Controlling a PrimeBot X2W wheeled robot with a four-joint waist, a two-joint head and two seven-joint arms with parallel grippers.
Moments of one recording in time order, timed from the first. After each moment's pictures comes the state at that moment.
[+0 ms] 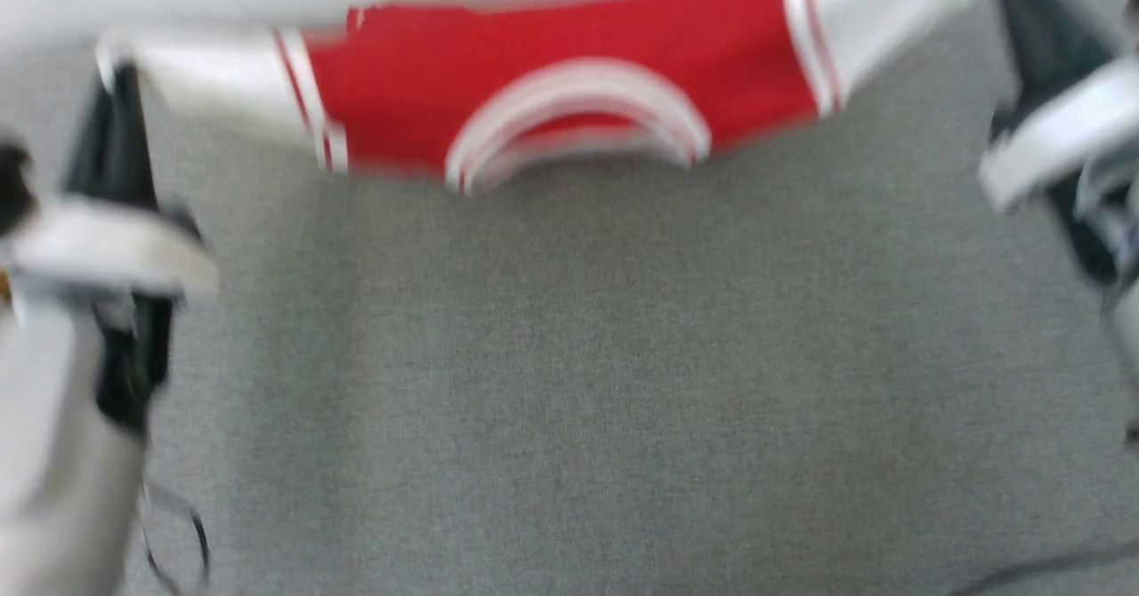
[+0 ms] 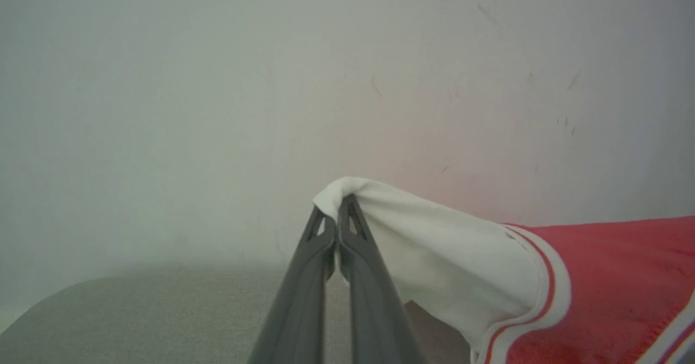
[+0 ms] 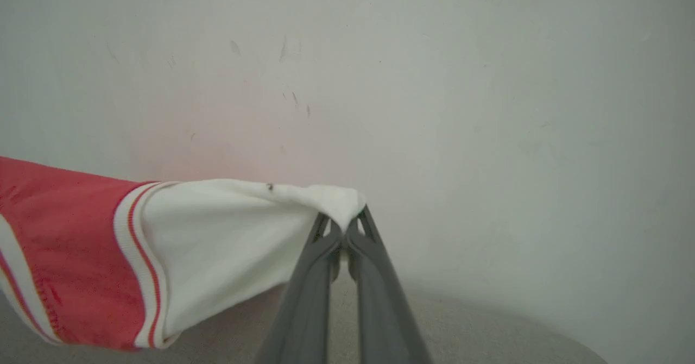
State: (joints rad) left arm -0.60 0.53 -0.24 0.32 -0.66 0.07 -0.26; right arm -0.88 -0.47 0.43 0.60 0.53 0.13 -0.26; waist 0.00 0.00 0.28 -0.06
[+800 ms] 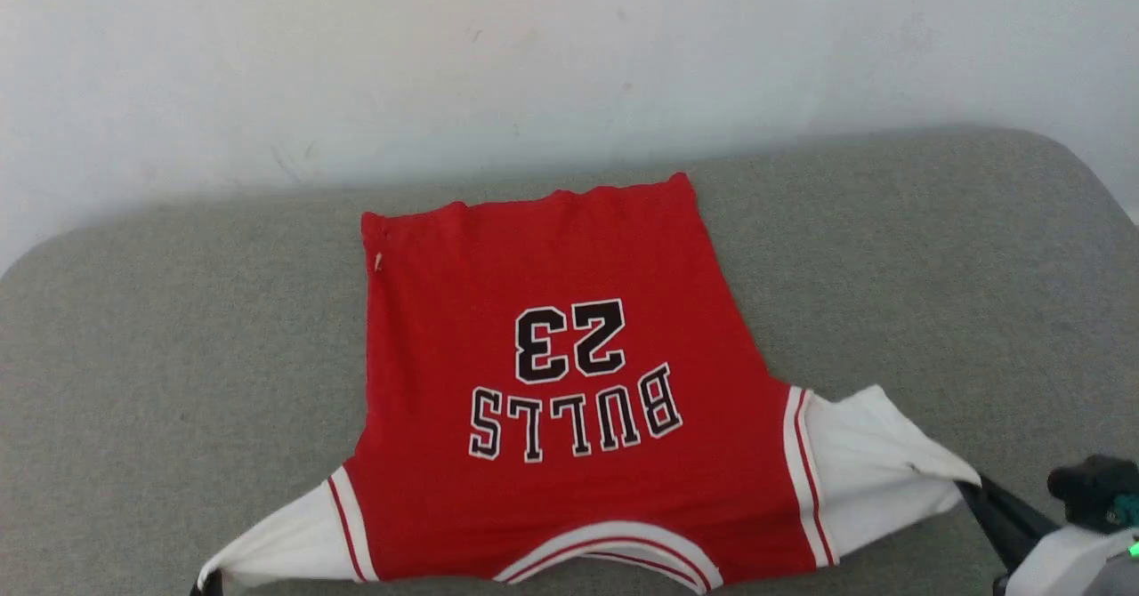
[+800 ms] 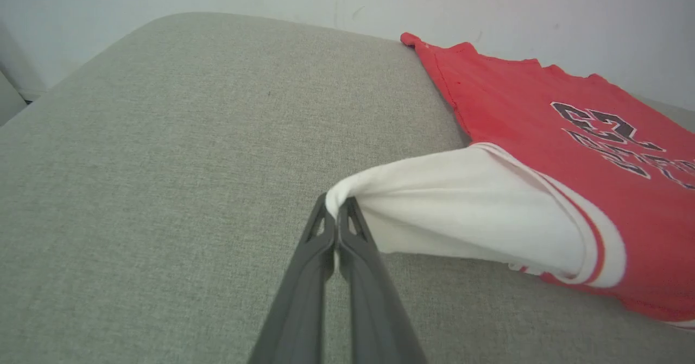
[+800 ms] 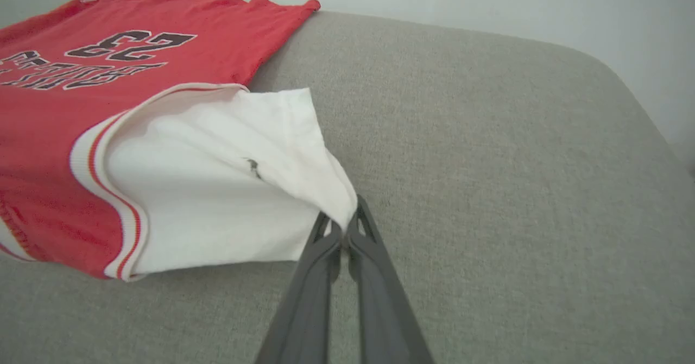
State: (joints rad) left arm 0.24 0.41 -0.13 0.20 -0.64 0.13 -0.26; right arm -0.05 -0.58 0.37 0.34 0.55 0.13 -0.12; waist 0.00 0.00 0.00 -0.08
